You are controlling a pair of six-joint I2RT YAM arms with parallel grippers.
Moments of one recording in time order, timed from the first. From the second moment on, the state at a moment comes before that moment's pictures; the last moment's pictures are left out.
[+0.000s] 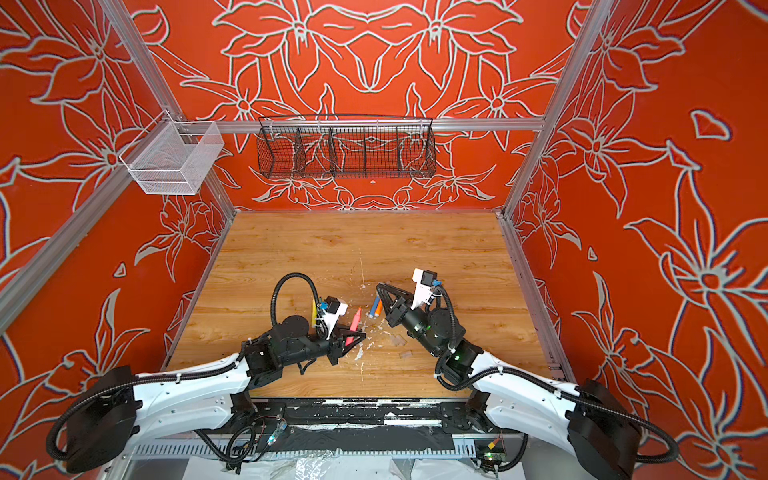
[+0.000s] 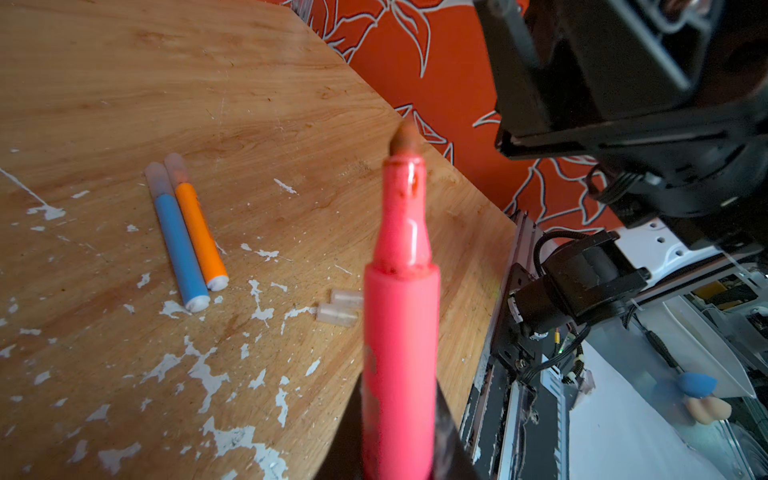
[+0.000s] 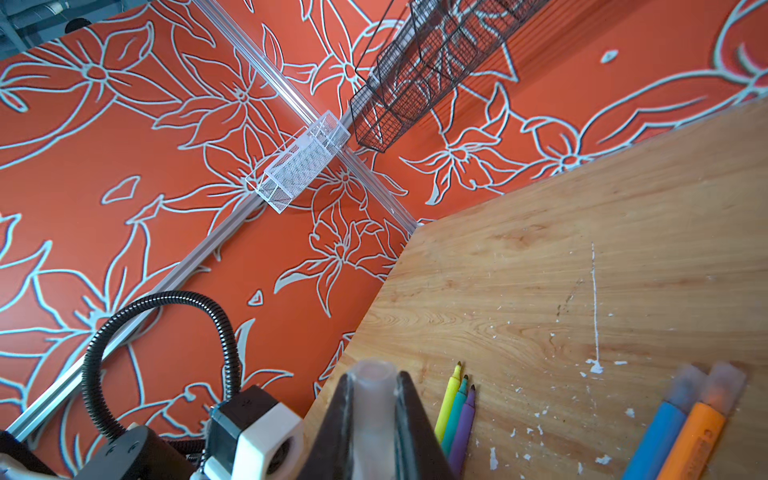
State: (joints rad) left arm -0.90 1.06 0.35 0.40 0.22 -0.47; right arm 0.87 0.97 0.35 0.74 0.11 0.80
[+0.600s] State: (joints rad) left arm -0.91 1.08 0.38 0.42 0.19 -0.49; right arm 0.89 1.13 0.35 0.91 0.05 0.83
